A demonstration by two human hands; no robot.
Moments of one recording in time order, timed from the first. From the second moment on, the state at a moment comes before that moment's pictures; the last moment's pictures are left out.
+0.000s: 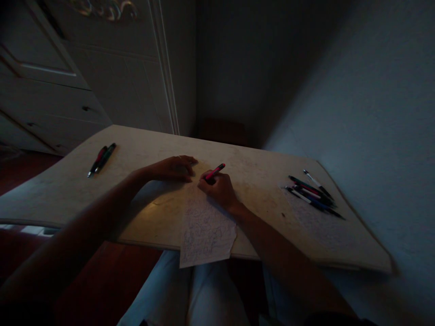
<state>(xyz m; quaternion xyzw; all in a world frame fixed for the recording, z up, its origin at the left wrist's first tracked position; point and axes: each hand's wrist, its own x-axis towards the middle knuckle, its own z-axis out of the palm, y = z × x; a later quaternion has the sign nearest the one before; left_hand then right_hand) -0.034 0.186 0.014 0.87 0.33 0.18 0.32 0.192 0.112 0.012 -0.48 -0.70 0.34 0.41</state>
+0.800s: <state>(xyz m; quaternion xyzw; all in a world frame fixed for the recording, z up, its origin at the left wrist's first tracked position) -0.034 0.186 0.015 0.87 0.33 0.17 0.32 0.193 0.116 0.010 -0.49 -0.69 0.36 0.41</state>
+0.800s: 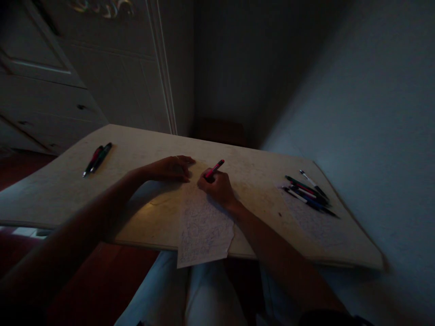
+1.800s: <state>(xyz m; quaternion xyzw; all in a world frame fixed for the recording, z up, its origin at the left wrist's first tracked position) -0.033 0.187 0.016 0.87 0.34 0.17 0.32 0.204 0.119 0.014 -0.50 -0.68 0.36 0.40</state>
